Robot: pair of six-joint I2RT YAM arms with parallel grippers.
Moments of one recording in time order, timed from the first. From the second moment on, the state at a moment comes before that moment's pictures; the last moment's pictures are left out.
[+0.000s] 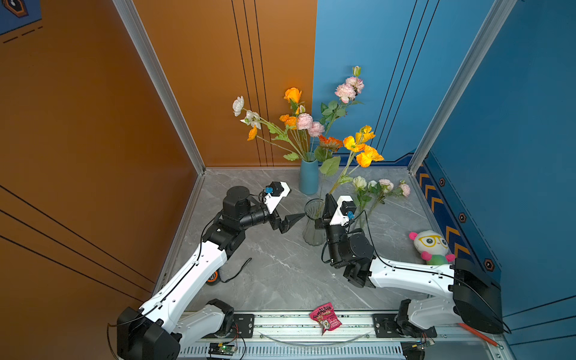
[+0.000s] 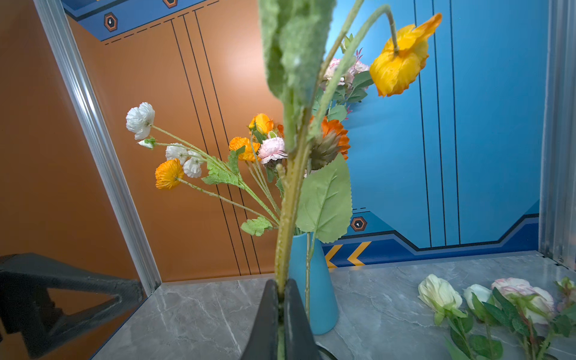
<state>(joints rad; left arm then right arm) -0.41 1.10 0.95 -0.03 0.67 0.19 1.09 1.41 0.75 1.09 0.97 -0.12</state>
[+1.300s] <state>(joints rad) -0.41 1.15 0.96 -0.02 0.72 0.15 1.15 1.51 0.75 1.13 1.20 -0.07</state>
